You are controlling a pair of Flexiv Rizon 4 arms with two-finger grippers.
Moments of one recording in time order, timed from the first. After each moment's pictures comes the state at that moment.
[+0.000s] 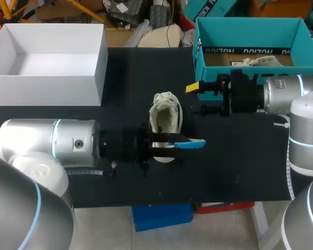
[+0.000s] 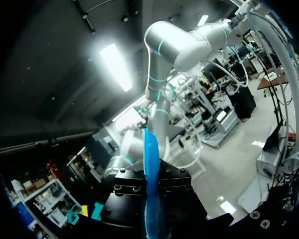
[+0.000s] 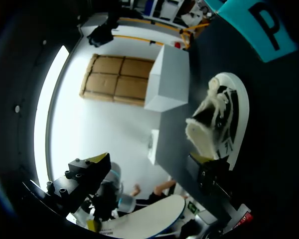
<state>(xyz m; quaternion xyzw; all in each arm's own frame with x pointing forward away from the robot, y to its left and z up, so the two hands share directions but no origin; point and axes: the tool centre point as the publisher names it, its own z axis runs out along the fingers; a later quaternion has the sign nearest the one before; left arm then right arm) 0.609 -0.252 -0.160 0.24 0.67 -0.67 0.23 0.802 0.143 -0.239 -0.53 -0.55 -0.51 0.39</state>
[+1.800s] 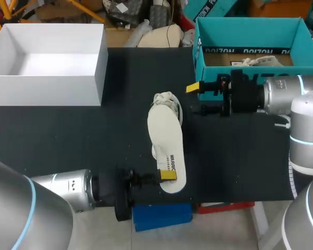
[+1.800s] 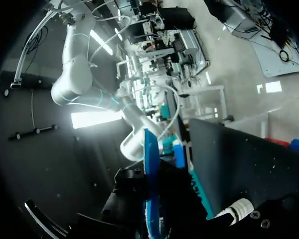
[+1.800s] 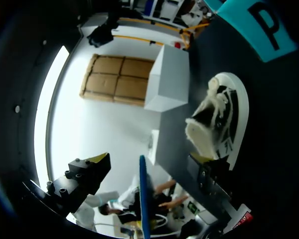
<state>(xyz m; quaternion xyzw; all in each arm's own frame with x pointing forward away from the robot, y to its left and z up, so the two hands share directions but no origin) 0.609 -0.218 -0.269 0.49 0.44 -0.45 0.61 0.802 0.143 -0.239 -0.53 -0.55 -0.51 0.39</state>
